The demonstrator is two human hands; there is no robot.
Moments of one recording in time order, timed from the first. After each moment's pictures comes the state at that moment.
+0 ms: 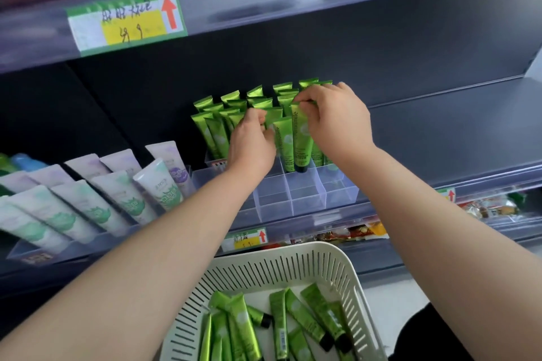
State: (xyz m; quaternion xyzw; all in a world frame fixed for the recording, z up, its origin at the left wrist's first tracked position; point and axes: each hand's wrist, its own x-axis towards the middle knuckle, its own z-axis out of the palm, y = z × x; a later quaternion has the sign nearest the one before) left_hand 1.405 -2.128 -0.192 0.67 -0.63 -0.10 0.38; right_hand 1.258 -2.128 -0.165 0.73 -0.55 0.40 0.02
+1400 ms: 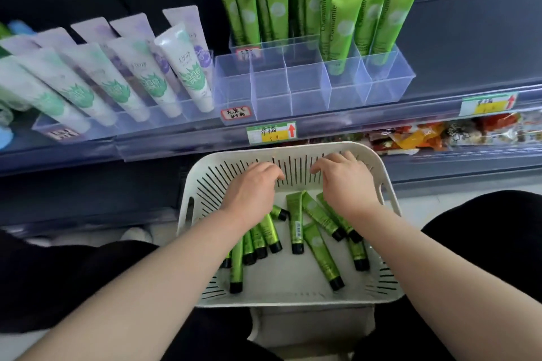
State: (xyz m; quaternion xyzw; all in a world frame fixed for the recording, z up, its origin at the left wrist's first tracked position) left_hand 1.481 -1.954 -0.372 0.62 -0.77 -0.09 0.12; right_hand 1.290 -1.990 -0.383 0.81 -0.56 0.14 -0.09
